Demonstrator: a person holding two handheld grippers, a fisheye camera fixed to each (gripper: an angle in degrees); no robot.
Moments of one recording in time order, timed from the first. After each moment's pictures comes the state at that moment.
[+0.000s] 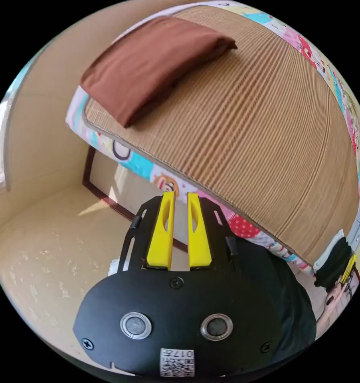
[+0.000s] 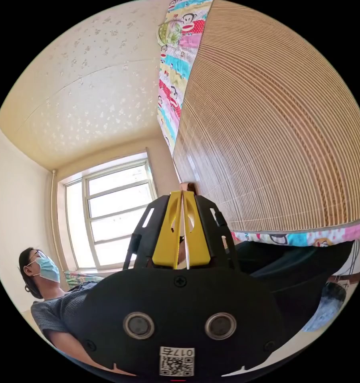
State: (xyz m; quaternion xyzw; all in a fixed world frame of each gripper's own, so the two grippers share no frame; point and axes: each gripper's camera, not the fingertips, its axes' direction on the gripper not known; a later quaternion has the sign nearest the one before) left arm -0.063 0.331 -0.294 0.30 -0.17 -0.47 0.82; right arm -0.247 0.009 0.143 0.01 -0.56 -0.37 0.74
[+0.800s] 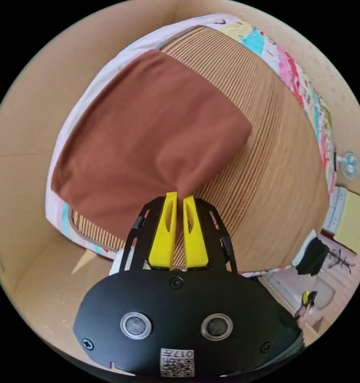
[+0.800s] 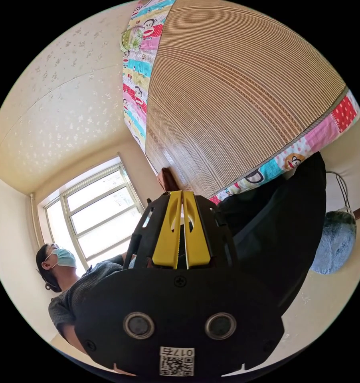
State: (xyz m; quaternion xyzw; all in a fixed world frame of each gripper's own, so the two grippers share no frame) left arm -0.209 0.395 -0.353 0.39 -0.02 -0.24 0.89; right arm -0.131 -0.020 0.191 0.01 -0.50 -0.30 0.81
